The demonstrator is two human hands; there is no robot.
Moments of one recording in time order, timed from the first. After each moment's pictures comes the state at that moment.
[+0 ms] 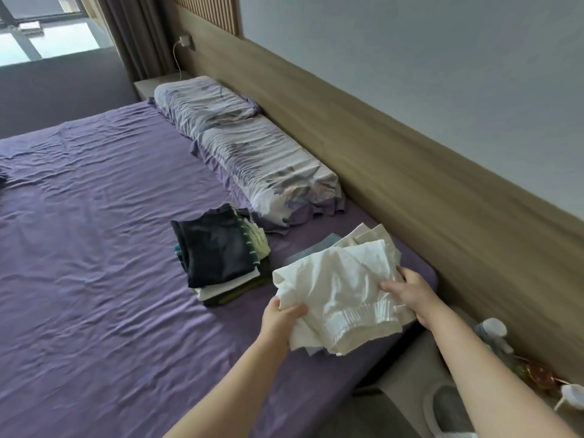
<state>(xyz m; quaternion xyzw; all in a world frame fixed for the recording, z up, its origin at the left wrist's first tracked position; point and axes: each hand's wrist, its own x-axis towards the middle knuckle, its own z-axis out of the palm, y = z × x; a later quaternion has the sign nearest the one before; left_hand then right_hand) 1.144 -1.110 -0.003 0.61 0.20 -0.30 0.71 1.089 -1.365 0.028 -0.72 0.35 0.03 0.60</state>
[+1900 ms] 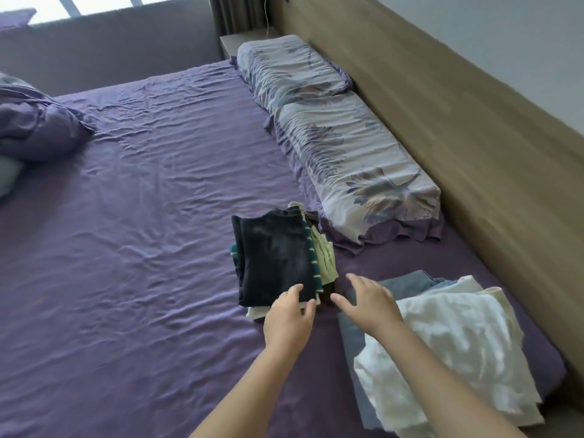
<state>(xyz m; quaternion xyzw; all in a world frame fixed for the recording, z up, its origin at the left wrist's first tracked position) 1.293 -1.060 -0.060 0.93 0.07 -0.14 0.32 1.305 -1.231 -0.055 -0.97 0.04 0.15 0.17</state>
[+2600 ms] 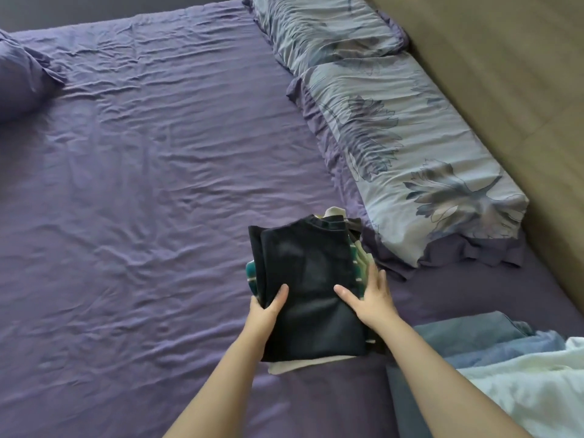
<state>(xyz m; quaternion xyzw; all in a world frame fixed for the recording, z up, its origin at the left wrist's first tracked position) 1.428 -0.948 -0.183 0.59 0.37 -0.32 0.64 1.443 -1.170 -0.190 -0.89 0.22 0.27 0.30</state>
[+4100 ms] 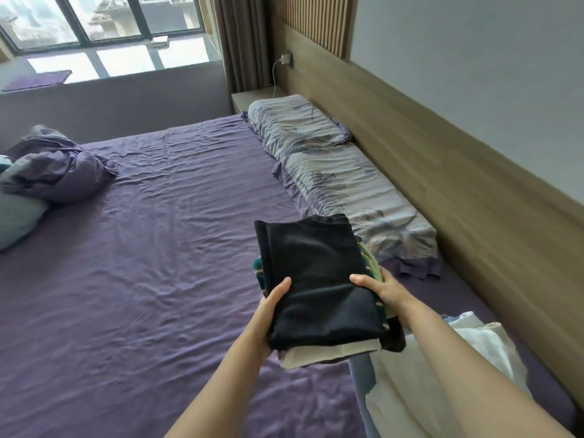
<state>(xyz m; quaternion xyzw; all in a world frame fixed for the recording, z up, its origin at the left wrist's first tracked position) 1.344 -0.993 0.014 0.48 0.25 -0.31 0.78 1.358 -1.239 0.030 -0.69 0.25 0.19 0.65</state>
